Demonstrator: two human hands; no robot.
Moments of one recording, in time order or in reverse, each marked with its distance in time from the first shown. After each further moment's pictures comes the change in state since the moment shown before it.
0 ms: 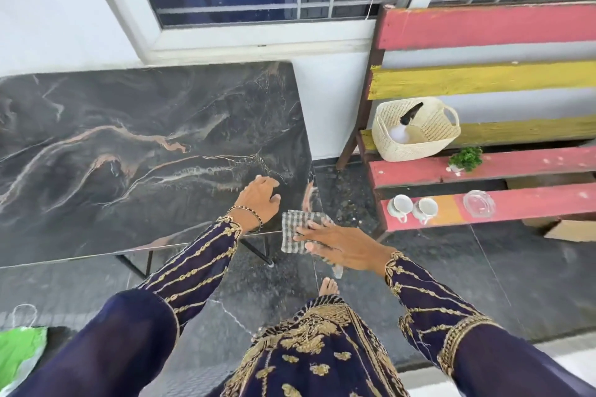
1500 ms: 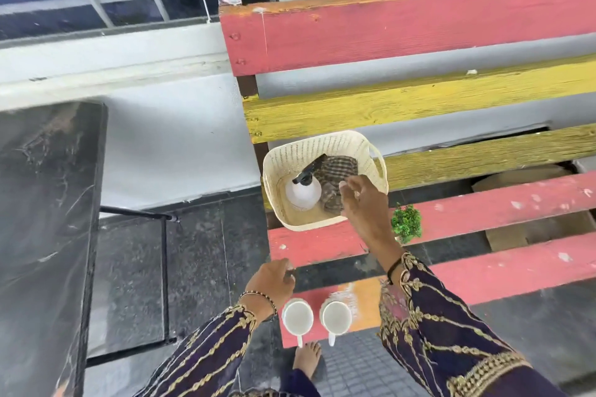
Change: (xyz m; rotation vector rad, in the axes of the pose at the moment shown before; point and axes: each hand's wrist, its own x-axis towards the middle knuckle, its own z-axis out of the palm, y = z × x) left_hand 0.312 0.265 0.235 -0.149 -0.367 -0.129; right_hand 0.002 0.440 -0.223 0.563 0.801 0.704
